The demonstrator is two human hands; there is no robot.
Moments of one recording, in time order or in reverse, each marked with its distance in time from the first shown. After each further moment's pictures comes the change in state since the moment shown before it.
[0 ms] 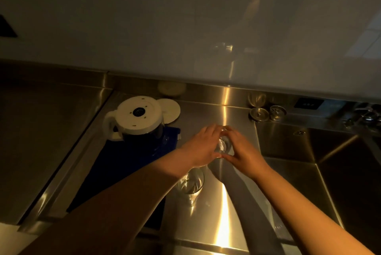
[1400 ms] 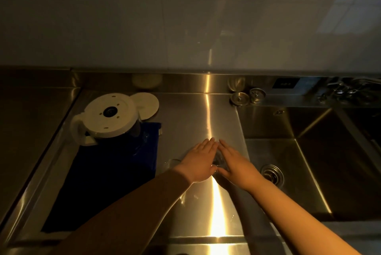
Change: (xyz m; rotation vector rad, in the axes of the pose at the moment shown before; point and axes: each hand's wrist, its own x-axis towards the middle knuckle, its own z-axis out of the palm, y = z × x) left_hand 0.006 0.017 0.076 0.146 -0.286 0.061; right_hand -0.065 0.044 0.042 -0.094 -0.223 0.319
